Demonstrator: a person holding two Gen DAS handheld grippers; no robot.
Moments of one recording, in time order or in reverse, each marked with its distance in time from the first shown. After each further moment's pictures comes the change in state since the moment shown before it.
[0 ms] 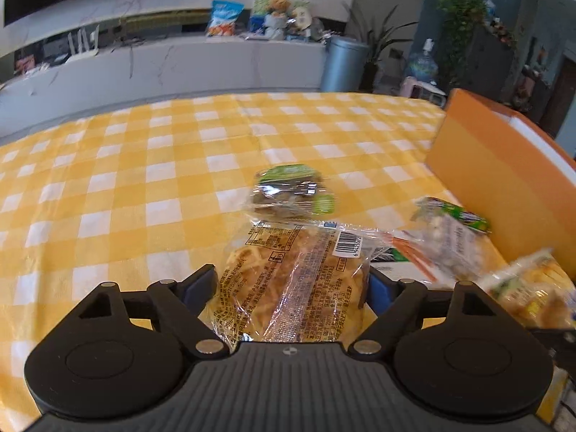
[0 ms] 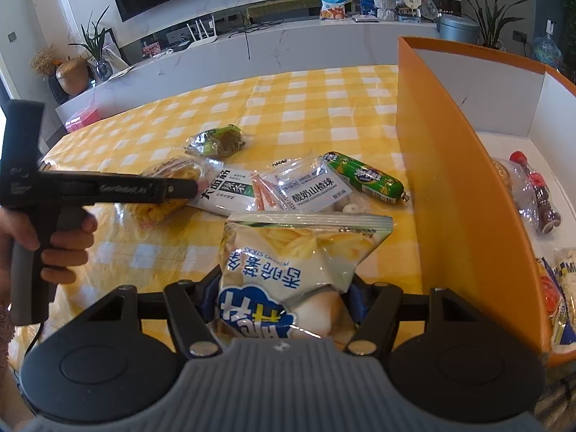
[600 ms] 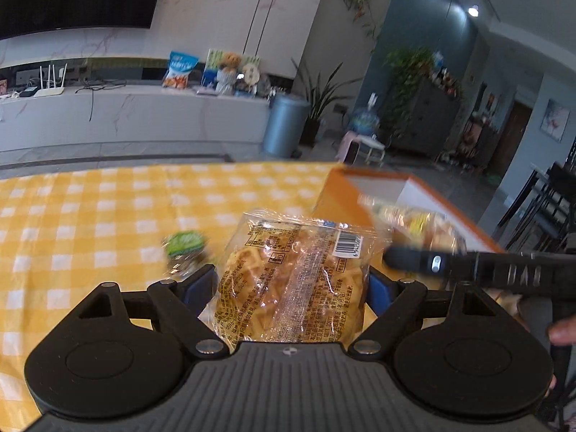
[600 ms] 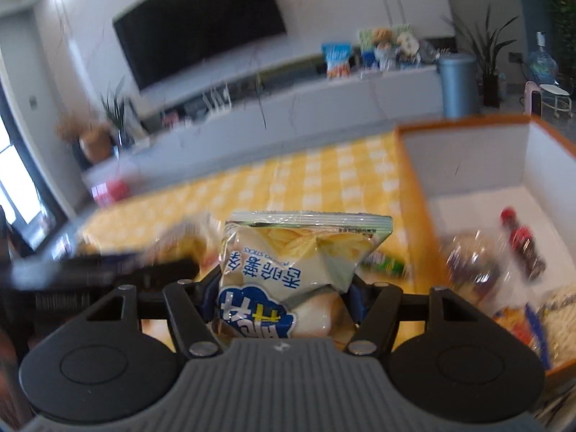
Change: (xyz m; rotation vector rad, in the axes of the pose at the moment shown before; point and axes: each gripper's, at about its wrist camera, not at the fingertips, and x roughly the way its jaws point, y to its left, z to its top) left arm -0.100 -0.071 0.023 -0.045 -0.182 -0.172; right arm -0.079 -0.020 0.040 0.125 -0.268 0.121
